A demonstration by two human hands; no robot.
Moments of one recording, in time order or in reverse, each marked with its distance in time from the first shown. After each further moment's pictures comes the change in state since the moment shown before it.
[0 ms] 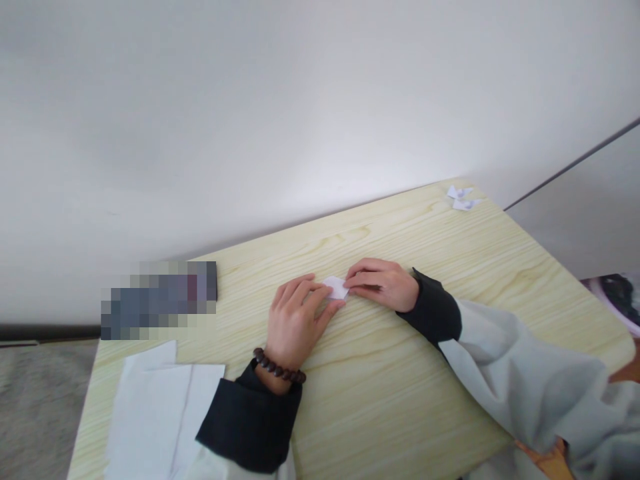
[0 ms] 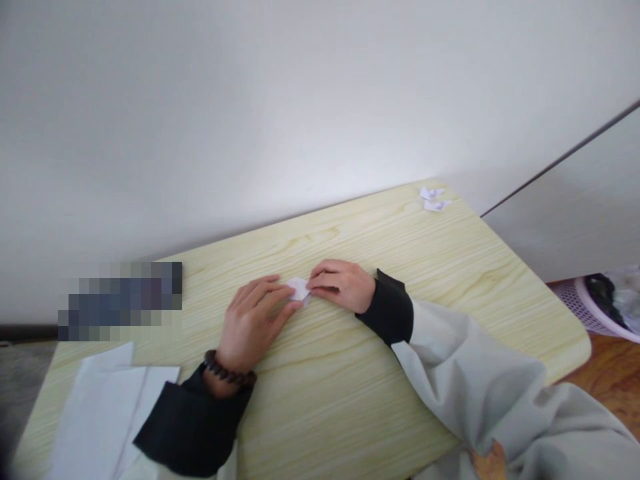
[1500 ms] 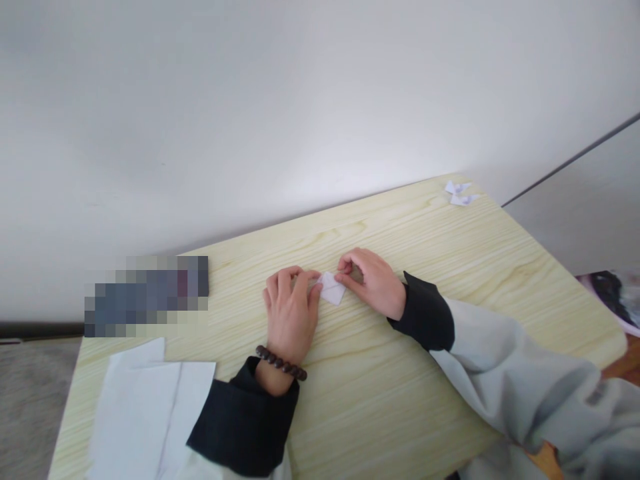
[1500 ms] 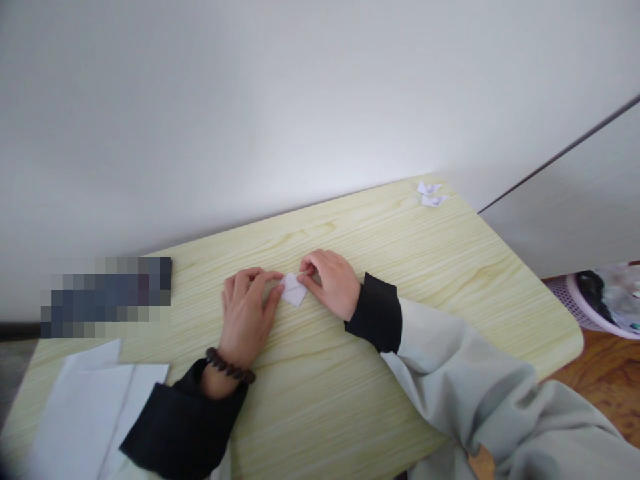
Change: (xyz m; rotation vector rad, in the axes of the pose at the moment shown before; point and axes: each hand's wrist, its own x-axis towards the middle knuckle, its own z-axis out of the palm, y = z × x) left_hand 0.000 0.010 0.010 0.111 -0.054 -0.356; right_hand 0.012 -0.022 0.017 -0.061 0.080 0.448
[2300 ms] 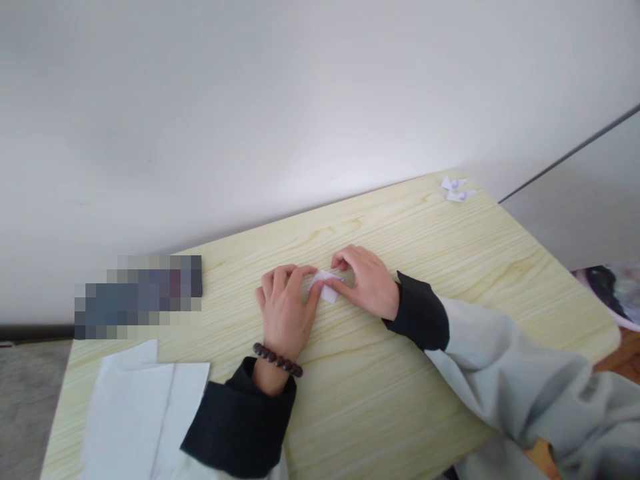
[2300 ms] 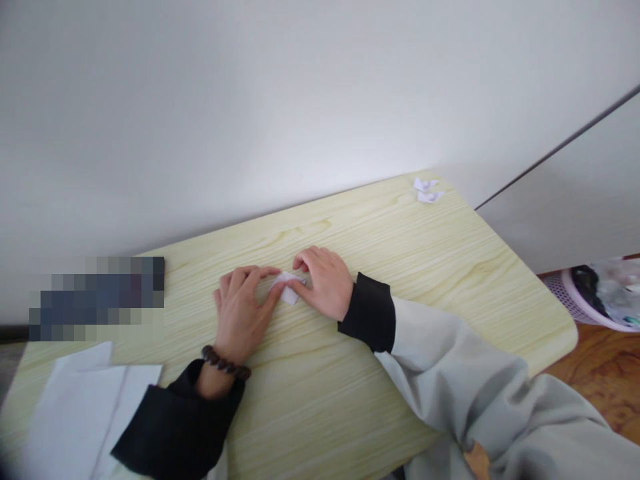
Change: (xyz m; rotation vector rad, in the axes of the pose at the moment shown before) left_hand 0.004 0.006 -0.002 -0.015 -0.039 -0.081; right_hand 0.000 -0.005 0.002 -0.072 -0.002 0.004
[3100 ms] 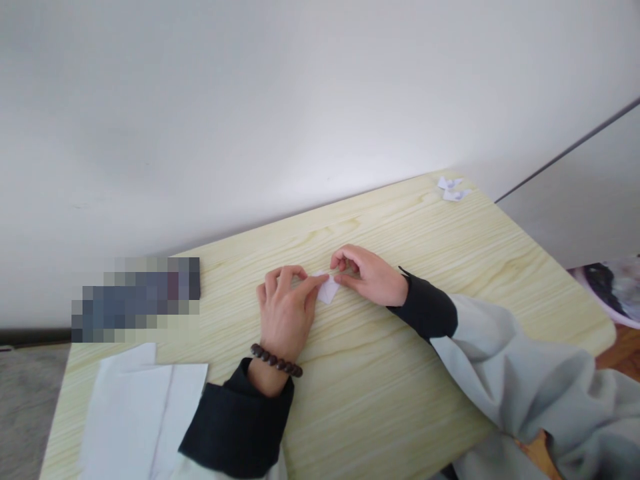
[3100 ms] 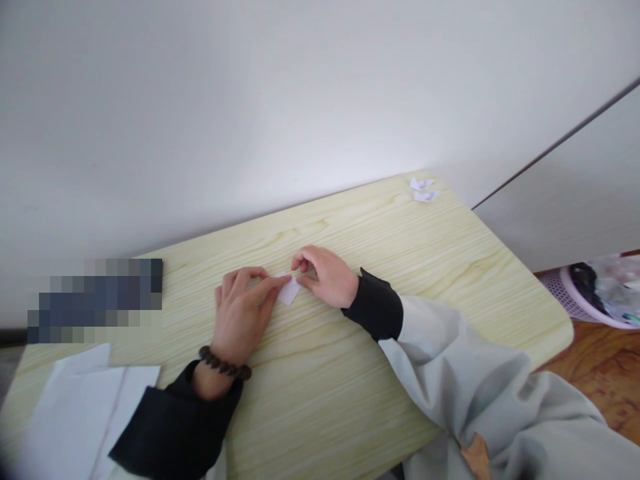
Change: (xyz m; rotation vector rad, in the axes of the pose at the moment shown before) left_hand -0.001 -0.003 -0.002 0.058 -0.006 0.193; right_hand 0.008 0.010 -0.016 0.211 -0.171 0.022
